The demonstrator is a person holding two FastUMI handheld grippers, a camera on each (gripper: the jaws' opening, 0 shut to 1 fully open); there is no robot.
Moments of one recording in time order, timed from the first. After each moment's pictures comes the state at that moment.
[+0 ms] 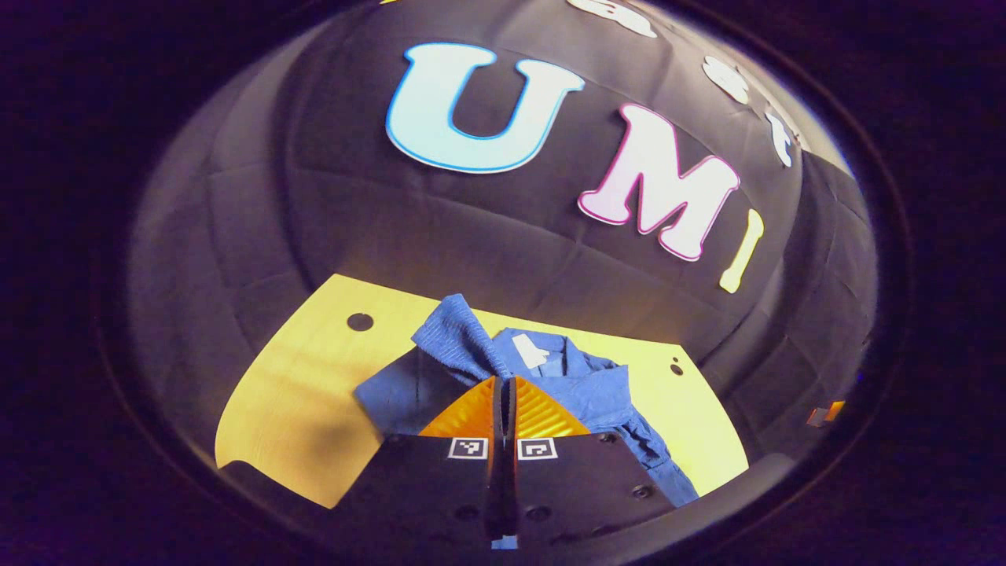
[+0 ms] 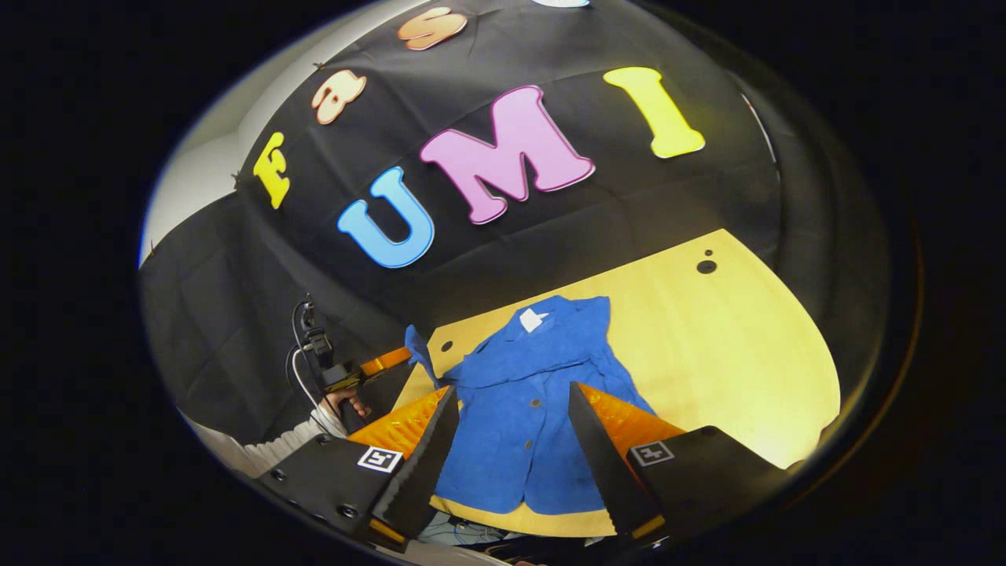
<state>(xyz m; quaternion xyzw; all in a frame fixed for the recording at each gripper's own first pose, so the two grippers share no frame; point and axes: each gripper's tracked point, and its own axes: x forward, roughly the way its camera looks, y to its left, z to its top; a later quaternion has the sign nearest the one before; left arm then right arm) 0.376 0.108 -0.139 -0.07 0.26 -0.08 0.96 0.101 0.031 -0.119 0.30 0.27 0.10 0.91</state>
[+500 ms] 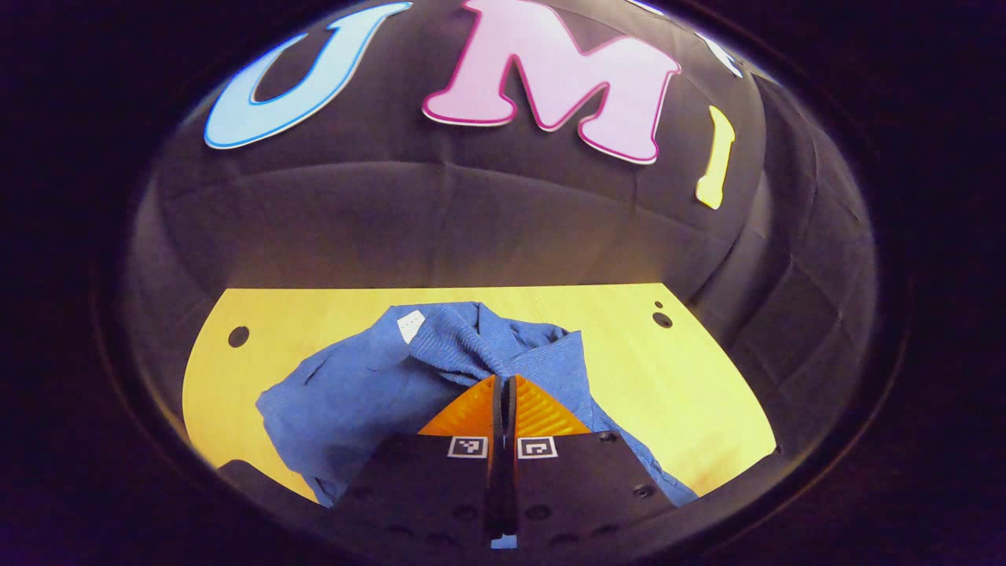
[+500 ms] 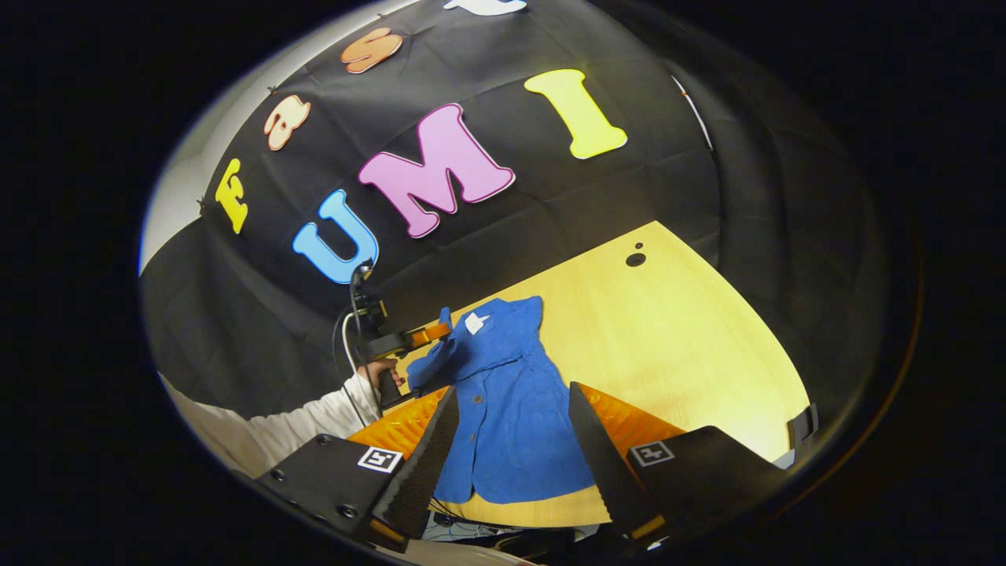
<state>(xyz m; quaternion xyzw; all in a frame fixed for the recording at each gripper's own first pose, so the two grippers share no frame) 0.474 -0.063 -0.237 0.05 0.35 -0.14 0.92 0.074 -0.057 -0.155 0.31 0.29 0.03 0.90</state>
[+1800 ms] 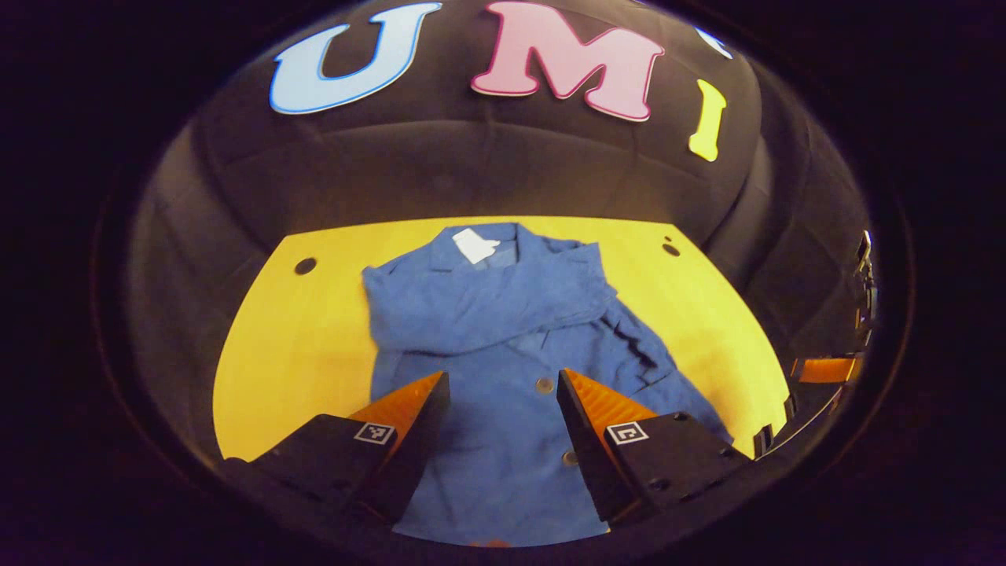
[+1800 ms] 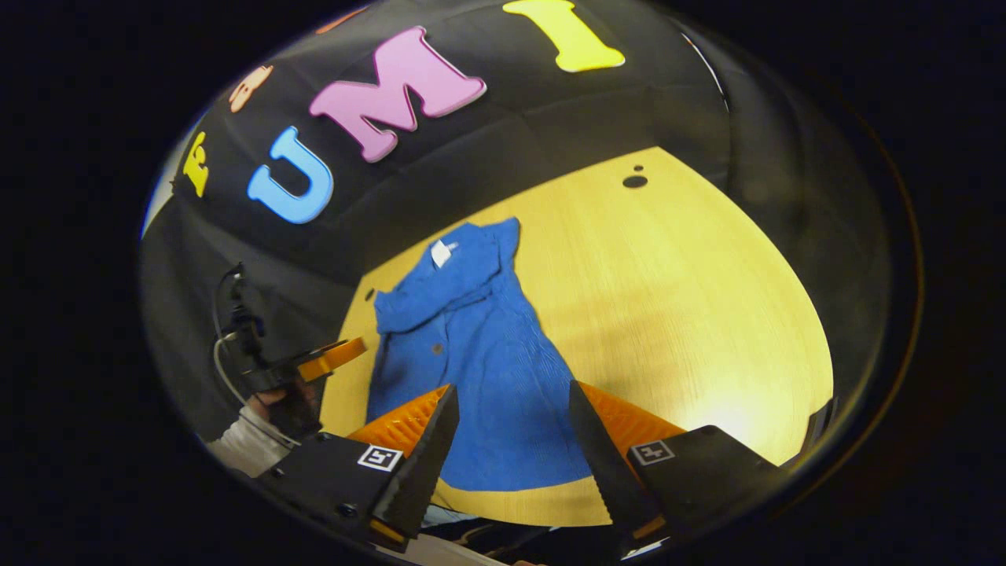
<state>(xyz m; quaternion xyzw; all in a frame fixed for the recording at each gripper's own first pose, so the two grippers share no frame) 0.253 0.065 -0.252 0.05 0.44 -0.04 0.89 0.105 -0.011 -0.293 0.28 0.45 0.05 0.85</state>
